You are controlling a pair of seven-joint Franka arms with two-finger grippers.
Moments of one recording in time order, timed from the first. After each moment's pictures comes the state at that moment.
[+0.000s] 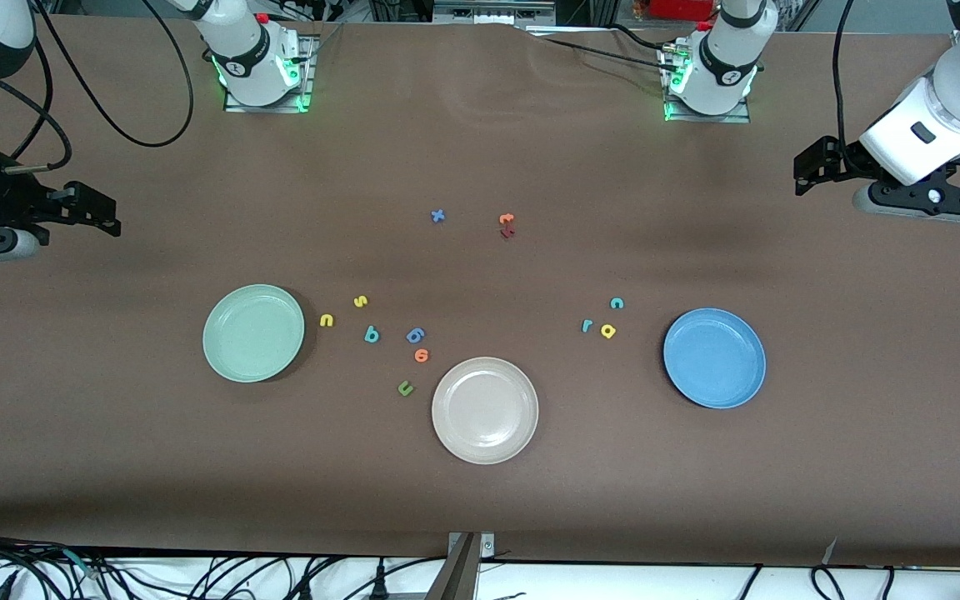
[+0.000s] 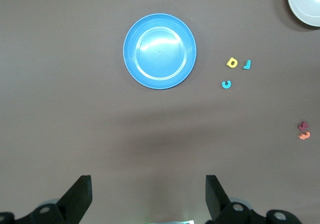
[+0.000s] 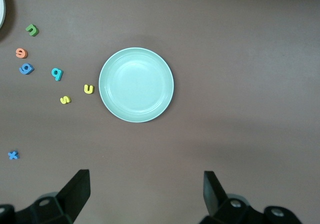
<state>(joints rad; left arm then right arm) -0.03 -0.02 -0.09 -1.64 0.02 1.51 0.00 0.13 0.10 -0.12 -1.57 0.02 1.63 -0.13</state>
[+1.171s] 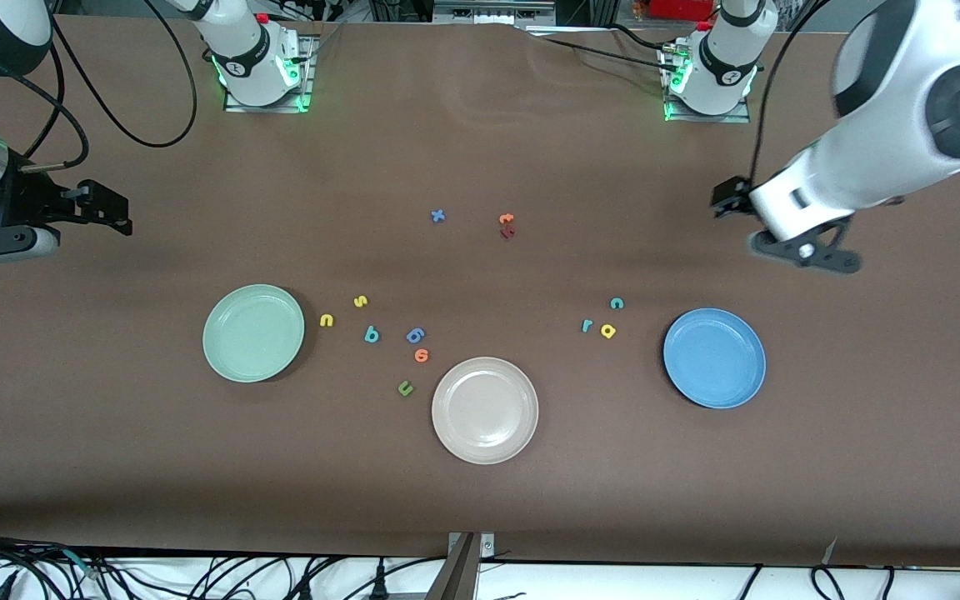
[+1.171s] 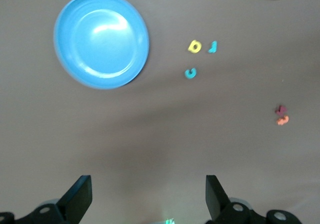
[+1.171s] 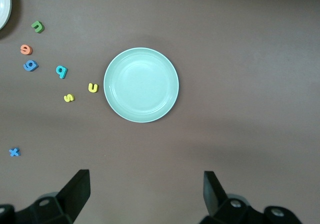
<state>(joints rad) -0.16 0.17 -0.10 -1.65 -0.05 1.60 -0.02 0.16 0.10 -0.11 -1.57 0.01 1.63 -0.13</state>
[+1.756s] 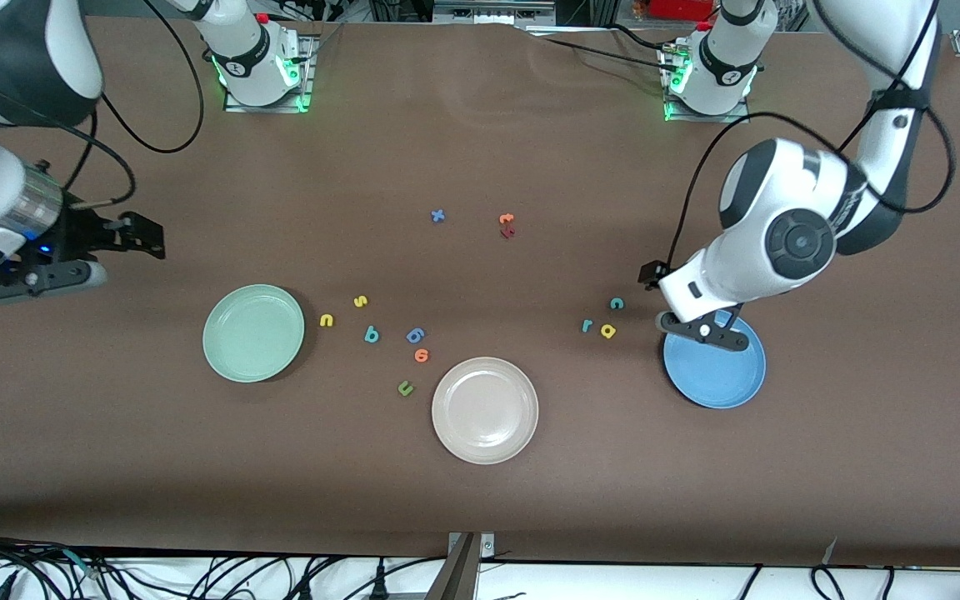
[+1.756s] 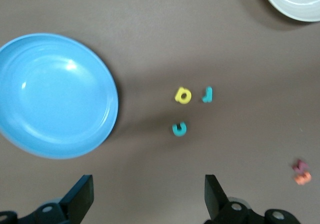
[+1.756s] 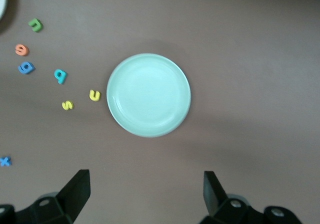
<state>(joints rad) -0.20 0.42 -0.11 -1.68 -0.05 1.94 -0.02 0.16 0.18 -0.05 -1.63 0.01 1.78 -0.13</state>
